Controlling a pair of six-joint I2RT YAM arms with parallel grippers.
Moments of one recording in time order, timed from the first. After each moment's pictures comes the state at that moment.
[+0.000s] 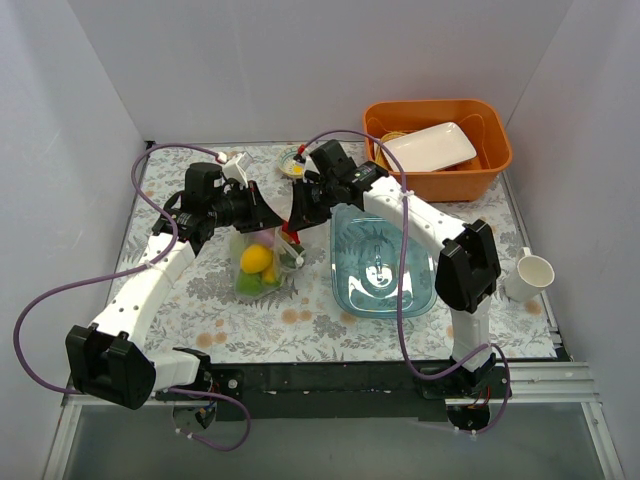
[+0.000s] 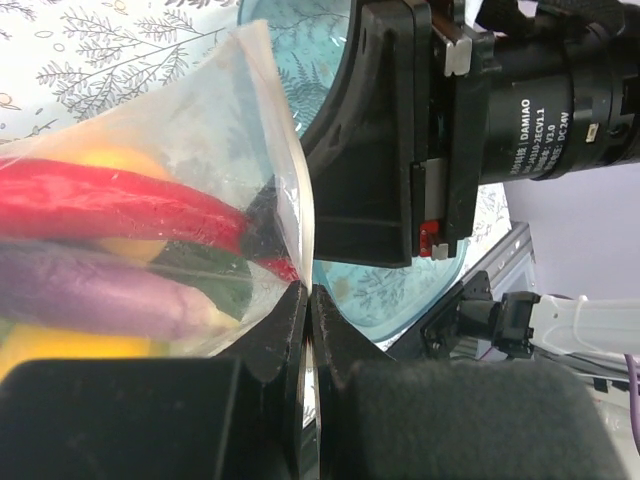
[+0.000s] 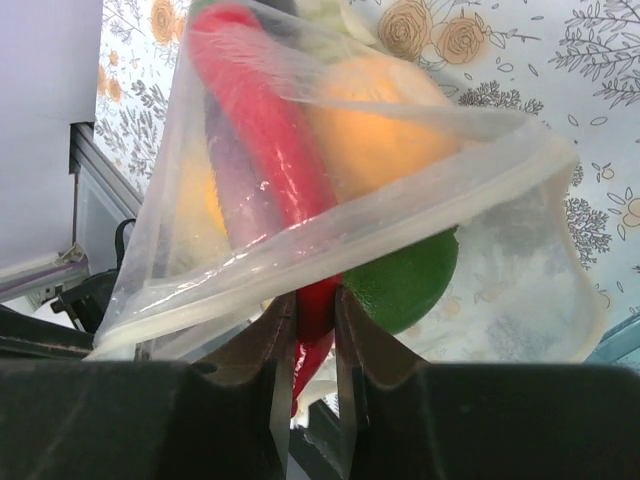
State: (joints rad) left arm -0.29 1.24 1.13 -0.48 0.54 -0.48; right arm 0.75 1.97 1.82 -0.69 -0.46 0.52
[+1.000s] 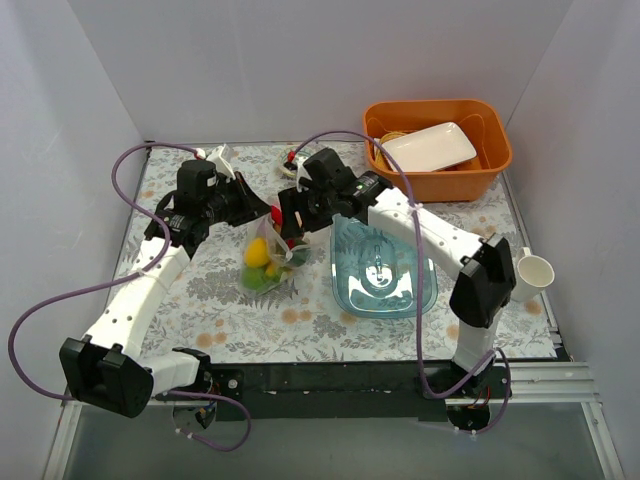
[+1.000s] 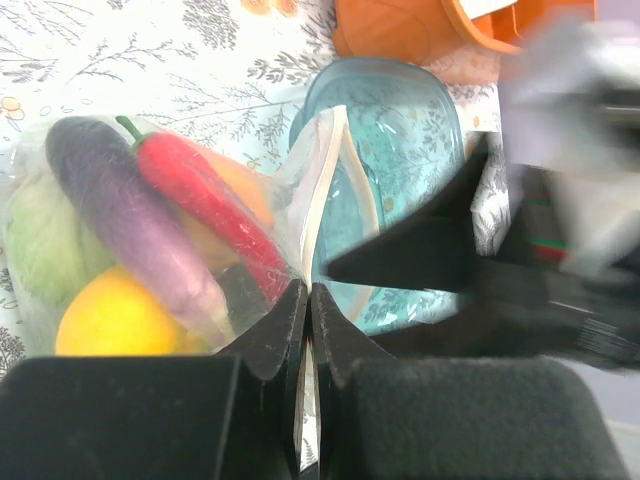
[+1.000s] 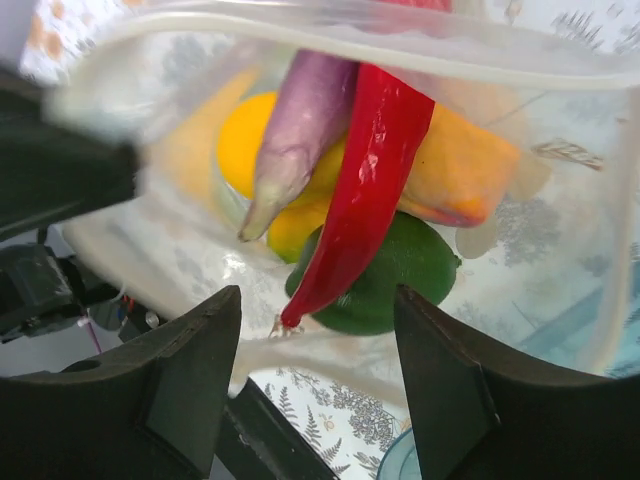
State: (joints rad) left arm -0.29 1.20 1.16 -0.49 0.32 -0.60; right arm 0.84 1.88 1.75 -0.70 -0.29 0.37
